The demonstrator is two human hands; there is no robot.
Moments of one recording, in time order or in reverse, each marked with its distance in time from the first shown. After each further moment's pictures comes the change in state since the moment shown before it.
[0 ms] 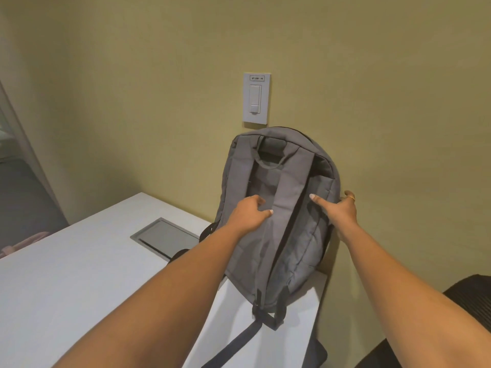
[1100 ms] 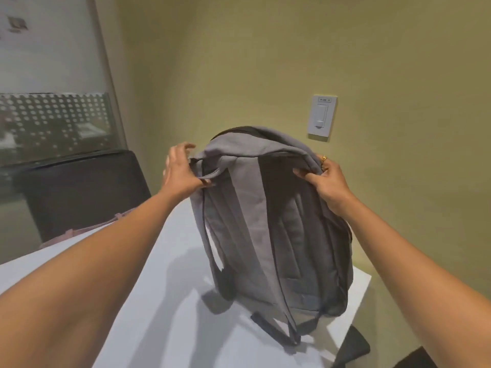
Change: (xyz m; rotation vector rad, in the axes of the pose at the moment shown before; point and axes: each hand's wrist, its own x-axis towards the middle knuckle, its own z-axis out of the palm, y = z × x) left_hand -0.159 -0.083 -0.231 0.087 0.679 -0.039; right_hand -0.192 -0.130 0.042 0.317 -0.599 -0.590
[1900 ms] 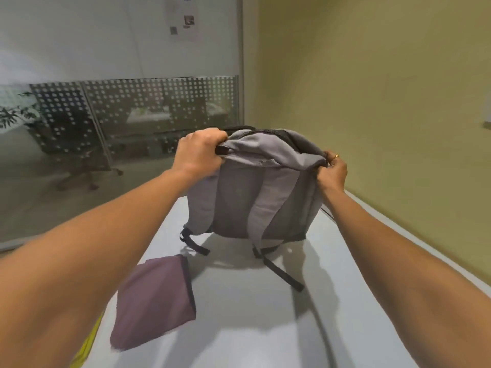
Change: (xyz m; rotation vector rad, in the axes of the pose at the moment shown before) left_hand -0.089 -0.082 -0.230 0.703 0.195 0.171; right_hand -0.014 0.017 0.277 0.100 0.031 0.157
